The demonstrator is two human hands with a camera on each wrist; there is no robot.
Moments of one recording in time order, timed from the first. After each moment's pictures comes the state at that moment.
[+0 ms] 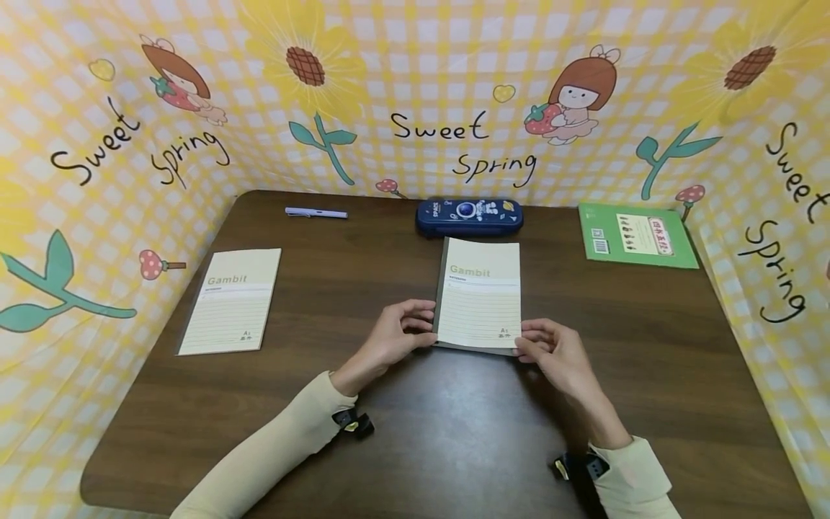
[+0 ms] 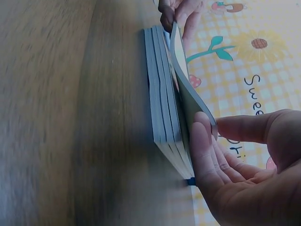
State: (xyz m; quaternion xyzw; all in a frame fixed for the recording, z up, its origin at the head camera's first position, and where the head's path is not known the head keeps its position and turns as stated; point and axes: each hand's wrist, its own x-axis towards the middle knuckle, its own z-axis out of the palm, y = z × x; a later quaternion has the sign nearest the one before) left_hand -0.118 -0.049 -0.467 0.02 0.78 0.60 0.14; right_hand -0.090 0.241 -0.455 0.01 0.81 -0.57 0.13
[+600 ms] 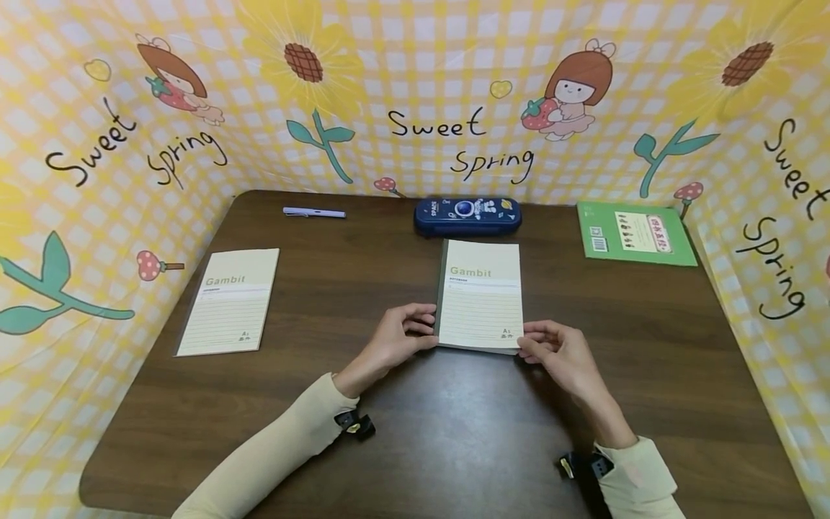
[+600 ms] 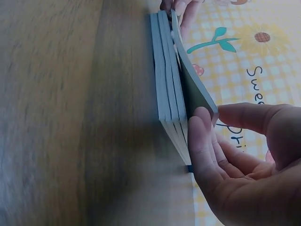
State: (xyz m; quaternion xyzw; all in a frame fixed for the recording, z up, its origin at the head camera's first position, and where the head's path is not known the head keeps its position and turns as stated) left_hand -0.115 -0.045 -0.474 0.03 0.79 0.59 0.13; right_hand -0.089 0.253 -0.461 0.00 0.83 -0.54 0.13
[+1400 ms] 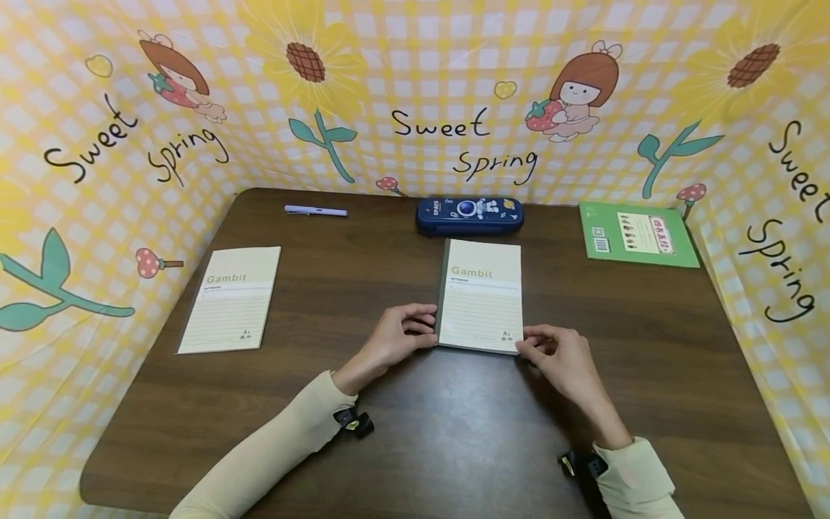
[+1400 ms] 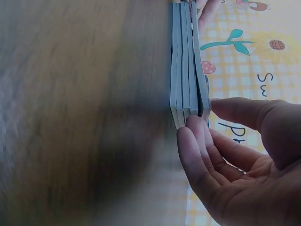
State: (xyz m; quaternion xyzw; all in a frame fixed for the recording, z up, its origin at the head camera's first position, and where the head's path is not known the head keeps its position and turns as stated) left_hand -0.119 -0.051 -0.478 0.03 0.79 0.59 0.15; right_hand -0.088 0.250 -0.464 -0.02 0.91 -0.40 0.08
